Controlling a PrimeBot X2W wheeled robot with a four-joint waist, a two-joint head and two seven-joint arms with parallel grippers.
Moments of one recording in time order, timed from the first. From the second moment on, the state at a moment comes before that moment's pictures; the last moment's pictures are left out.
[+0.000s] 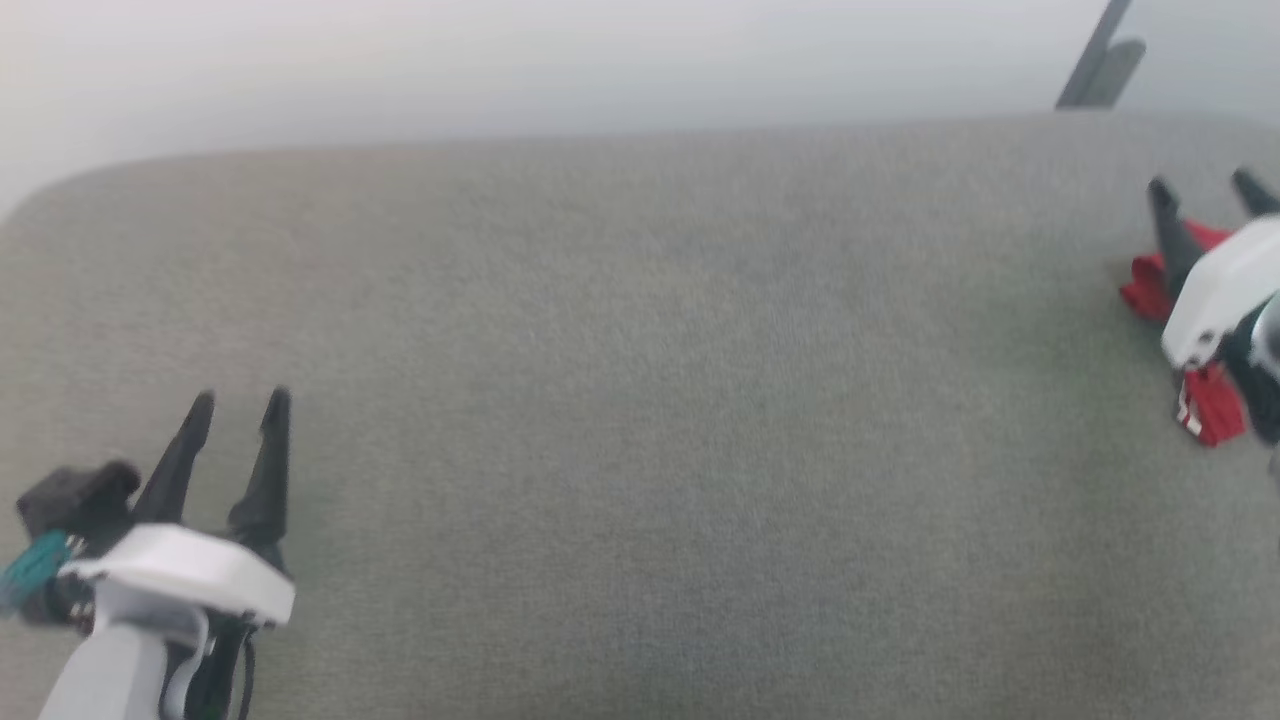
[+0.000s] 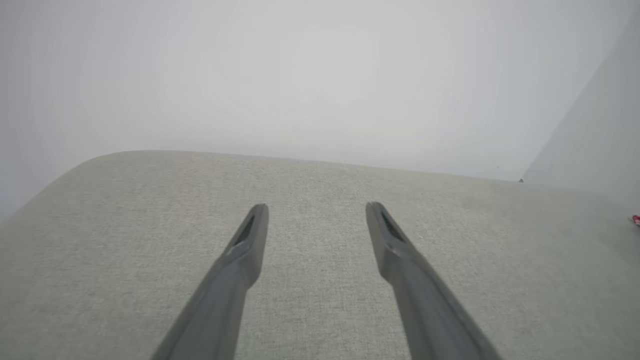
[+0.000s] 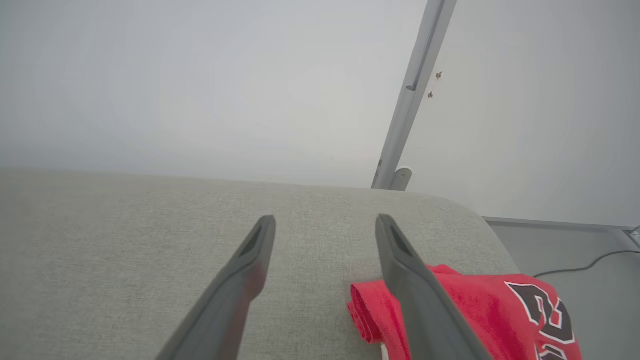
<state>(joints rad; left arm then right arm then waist) -0.24 0.38 -0.07 0.37 -0.57 -0.13 -0.26 -0.87 -0.44 0.23 0.98 0.43 0.13 -0.09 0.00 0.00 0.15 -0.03</state>
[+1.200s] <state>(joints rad) 0.07 0.33 0.11 0.28 -0.53 -0.13 -0.26 -0.18 -0.30 0.05 0.53 0.37 0.13 -0.26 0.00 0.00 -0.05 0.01</state>
